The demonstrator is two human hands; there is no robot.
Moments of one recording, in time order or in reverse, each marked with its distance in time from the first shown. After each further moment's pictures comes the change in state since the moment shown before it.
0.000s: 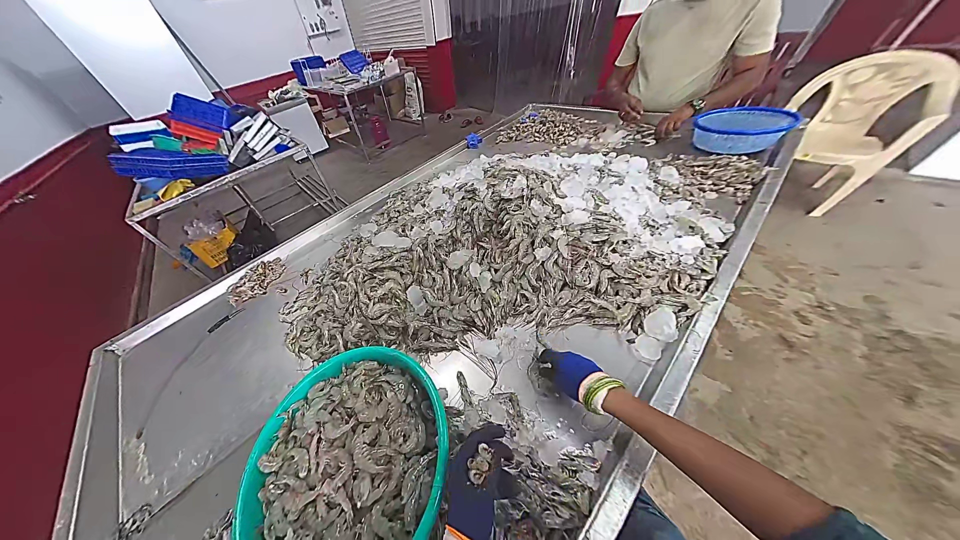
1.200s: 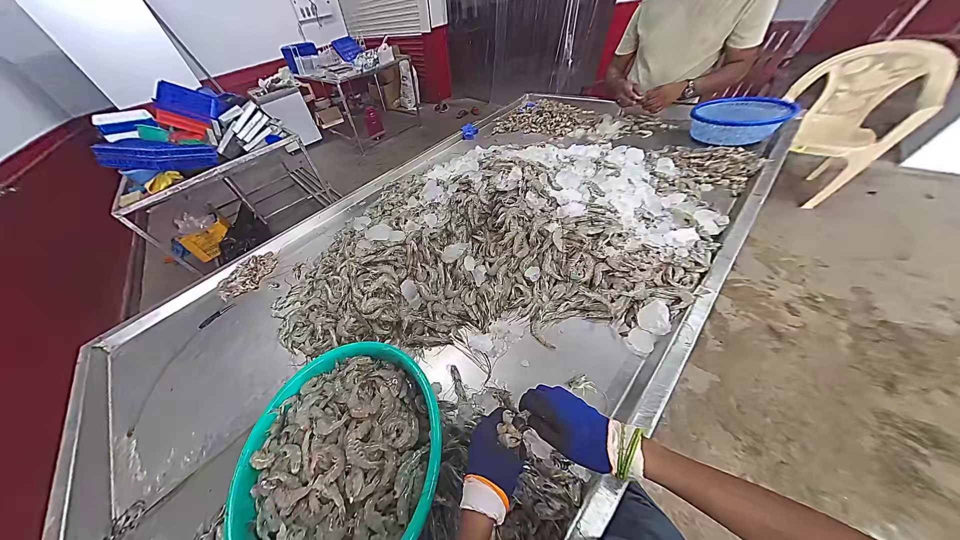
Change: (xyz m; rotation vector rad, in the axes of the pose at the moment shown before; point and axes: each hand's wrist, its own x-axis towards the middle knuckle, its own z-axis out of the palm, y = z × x) left_hand 0.036 0.022 0.038 0.569 -0.157 -0.310; right_hand -0.090 -0.020 0.022 -0.010 -0.021 -0.640
